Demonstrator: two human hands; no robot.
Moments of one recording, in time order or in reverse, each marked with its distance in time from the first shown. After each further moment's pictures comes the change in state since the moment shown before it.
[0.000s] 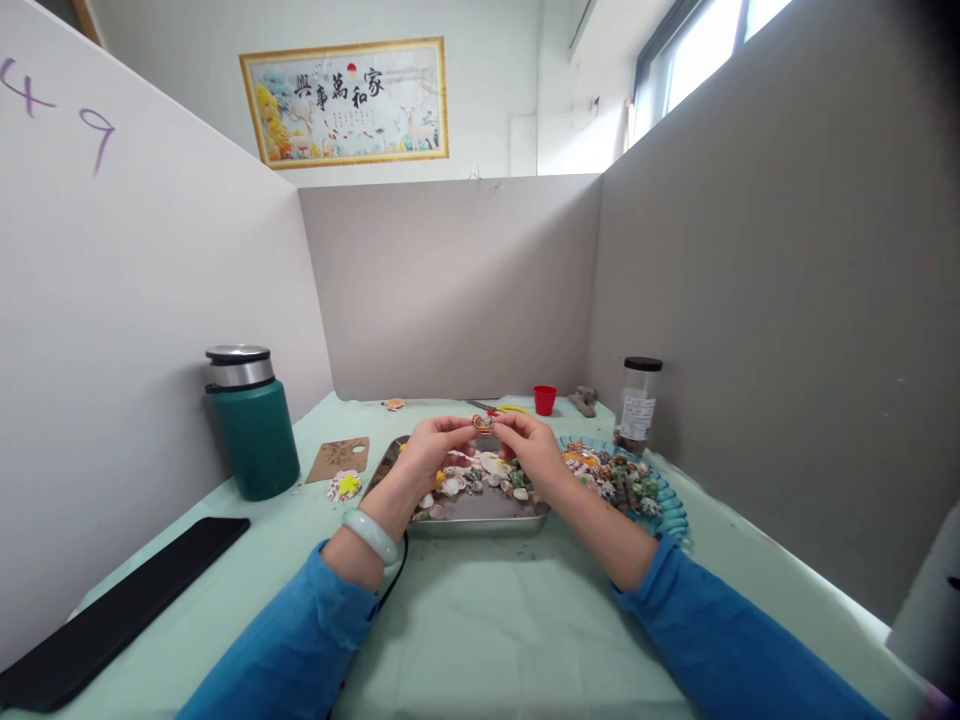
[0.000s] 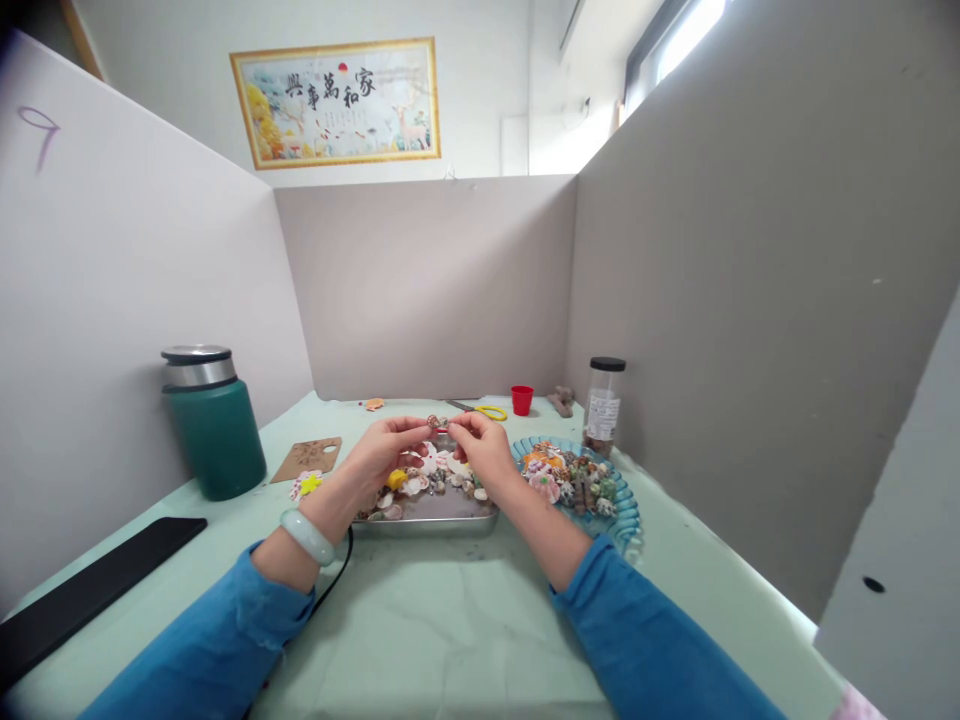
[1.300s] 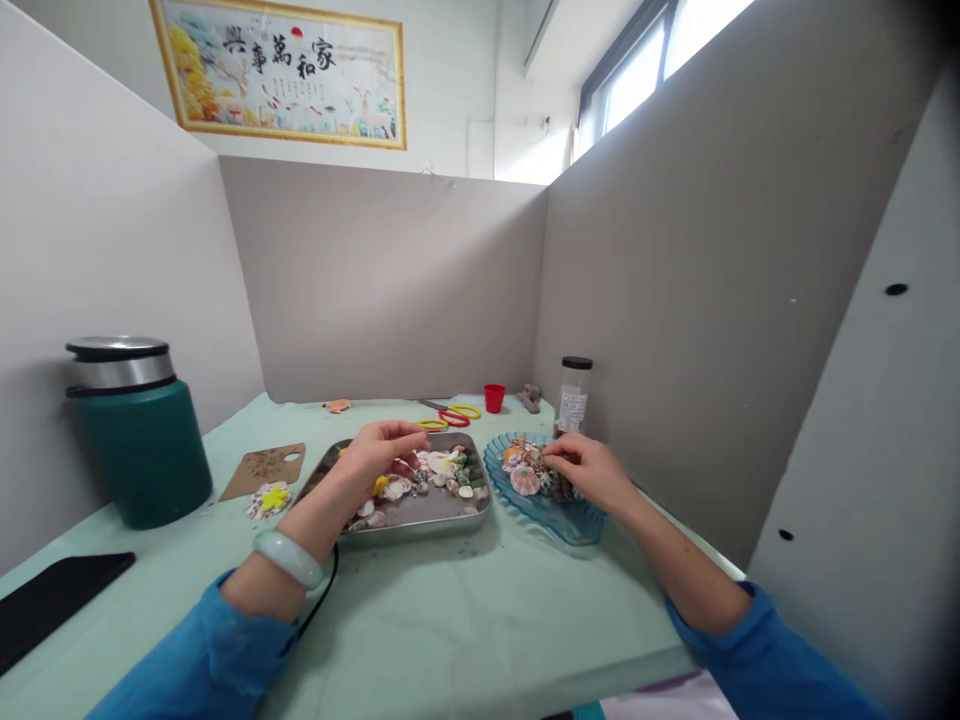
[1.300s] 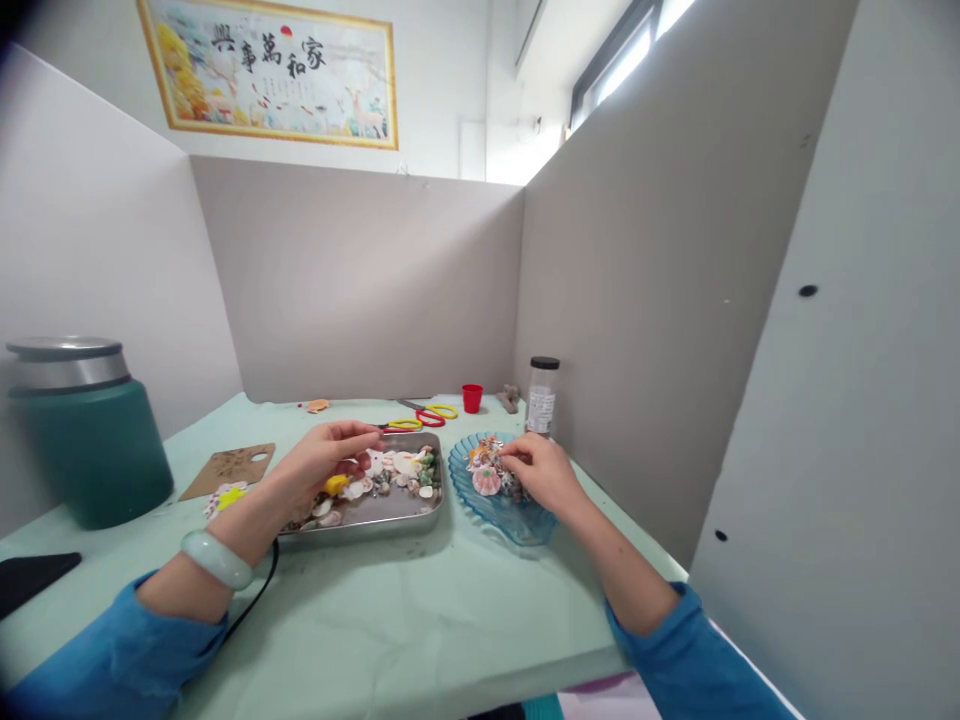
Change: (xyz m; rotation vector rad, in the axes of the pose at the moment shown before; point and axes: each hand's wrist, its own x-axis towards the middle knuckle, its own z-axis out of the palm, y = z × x) left_hand -0.008 0.007 0.007 0.179 -0.039 -0.051; right_hand -0.043 -0.013 -0.151 -0.888 0.051 -0.089
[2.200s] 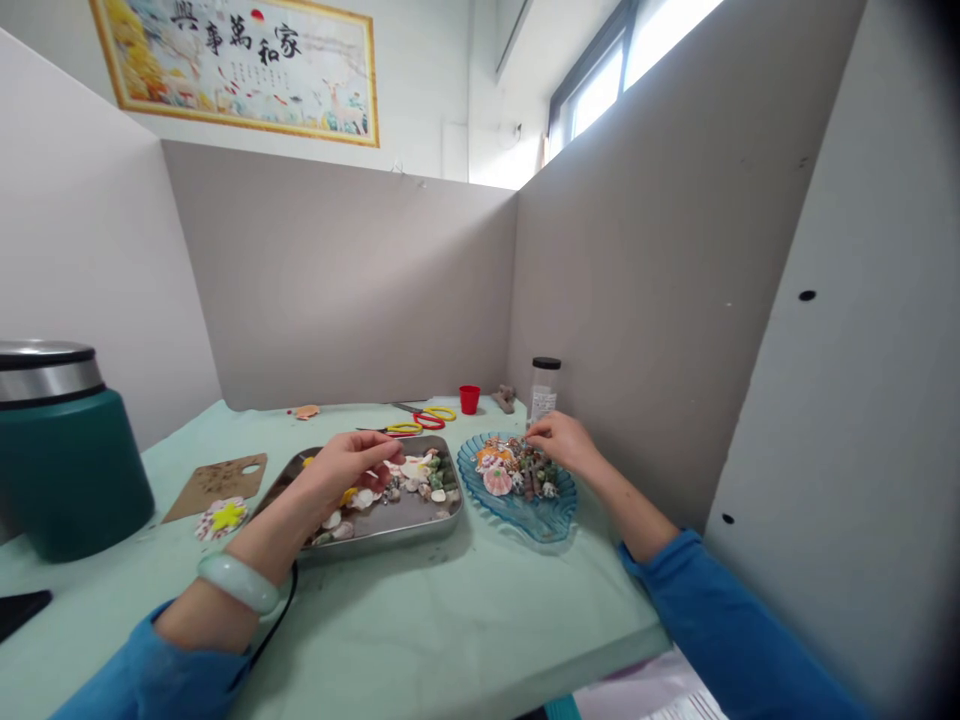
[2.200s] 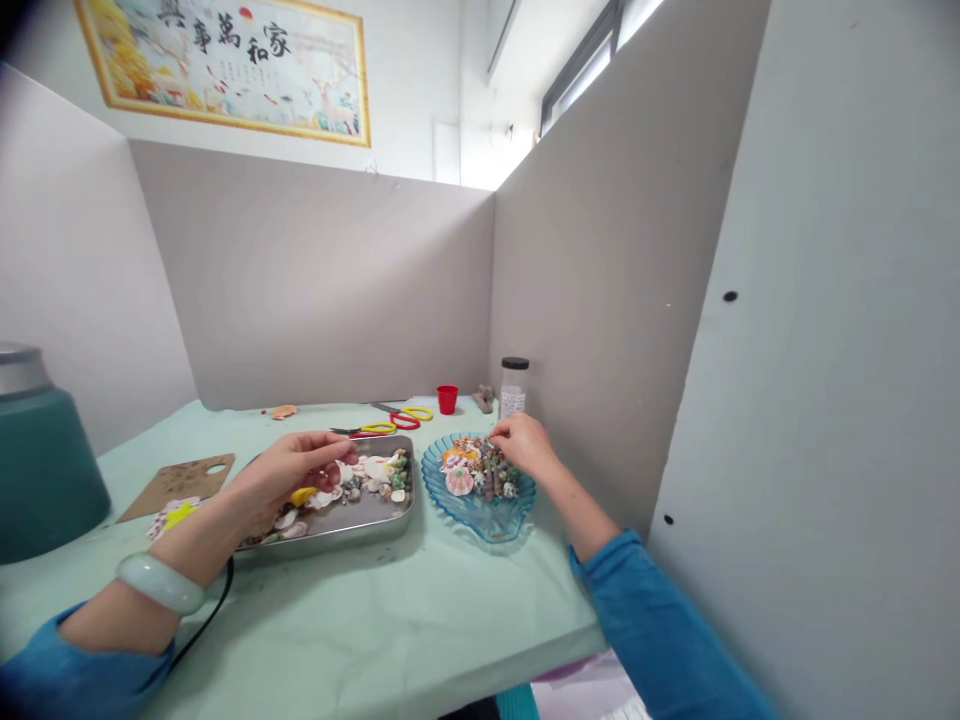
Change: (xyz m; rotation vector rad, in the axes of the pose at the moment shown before) left_hand -0.005 0.004 0.006 0.068 -0.066 -0.015; right_hand 0.038 0.030 -0.018 -0.384 -0.035 0.083
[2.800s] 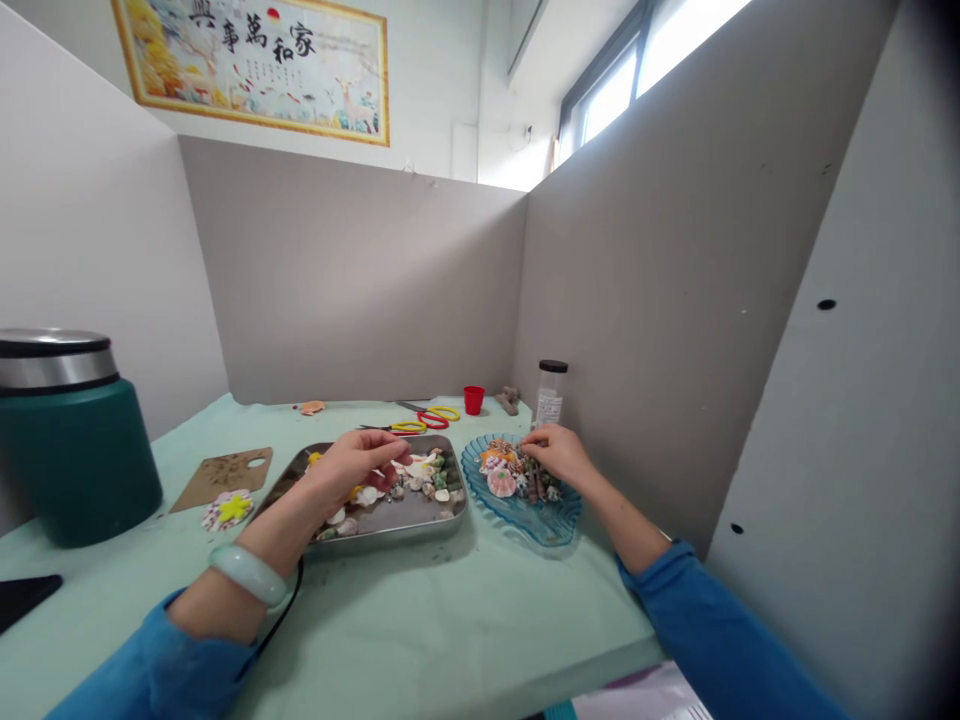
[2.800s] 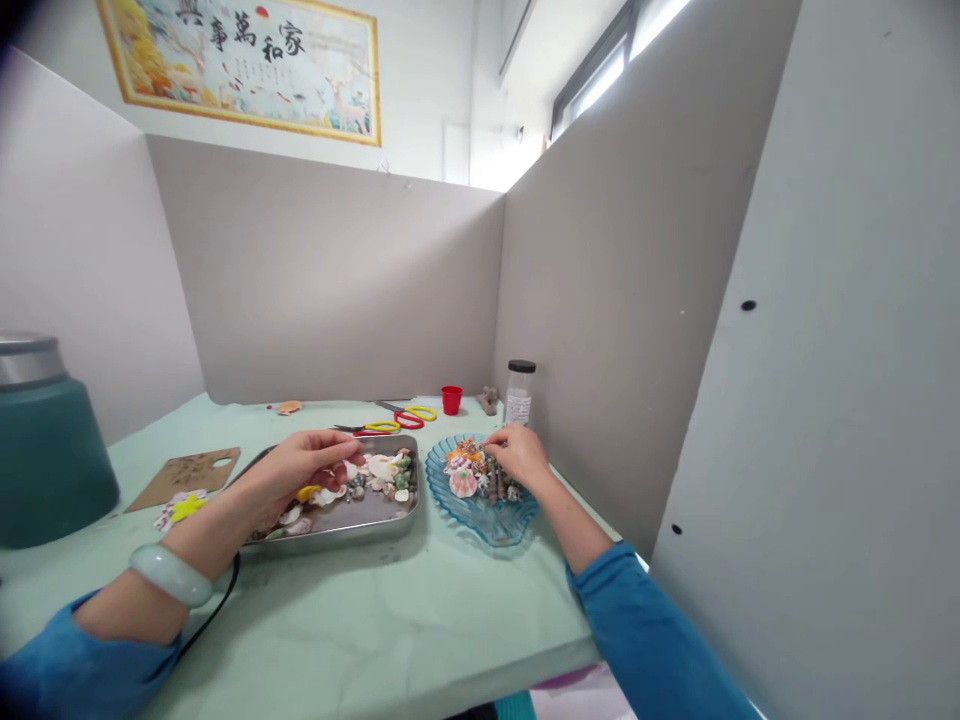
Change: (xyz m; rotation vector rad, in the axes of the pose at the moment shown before) left_hand 0.010 -0.012 -0.006 0.002 -0.048 0.014; right_hand -0.003 -0.009 0.020 0.034 0.013 0.020
